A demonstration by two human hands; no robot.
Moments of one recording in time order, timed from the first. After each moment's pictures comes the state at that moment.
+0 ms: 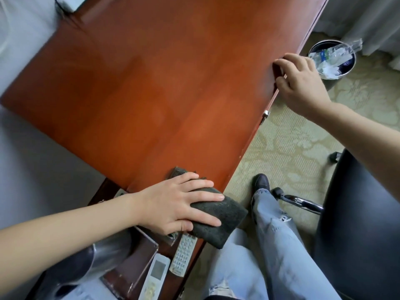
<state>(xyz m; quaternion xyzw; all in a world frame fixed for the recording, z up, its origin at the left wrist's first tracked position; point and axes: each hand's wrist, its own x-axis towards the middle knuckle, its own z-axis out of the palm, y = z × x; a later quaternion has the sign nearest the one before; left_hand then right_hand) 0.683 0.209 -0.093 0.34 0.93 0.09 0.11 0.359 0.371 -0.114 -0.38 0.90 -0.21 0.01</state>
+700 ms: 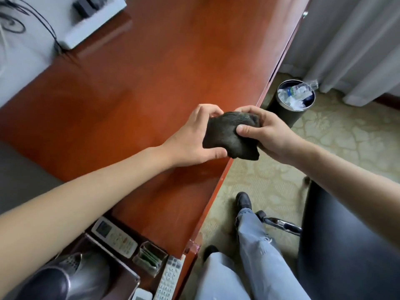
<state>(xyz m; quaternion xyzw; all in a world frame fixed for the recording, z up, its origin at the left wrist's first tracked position) 0.552 0.213 -0.046 0.03 0.92 0.39 -0.06 0.438 0.383 -0.039 -0.25 0.62 -0.63 0.41</state>
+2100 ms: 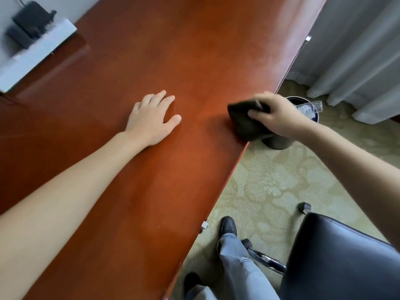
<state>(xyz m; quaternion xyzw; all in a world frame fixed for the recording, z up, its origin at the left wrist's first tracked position) 0.322 0.097 -0.080 -0.22 0.97 0.05 0.07 0.143 0.334 -0.066 -0.44 0.83 -0.29 0.20</state>
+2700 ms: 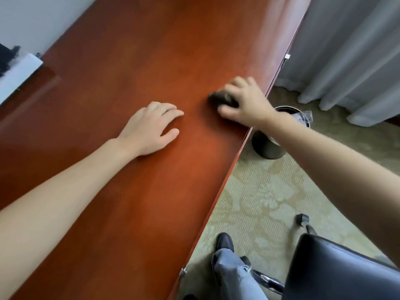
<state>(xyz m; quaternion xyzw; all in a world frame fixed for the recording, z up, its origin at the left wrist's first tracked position) 0.239 0.097 -0.071 -0.03 1.00 0.04 0.04 0.050 0.285 -0.093 -0.49 0.85 -0.18 0.06</state>
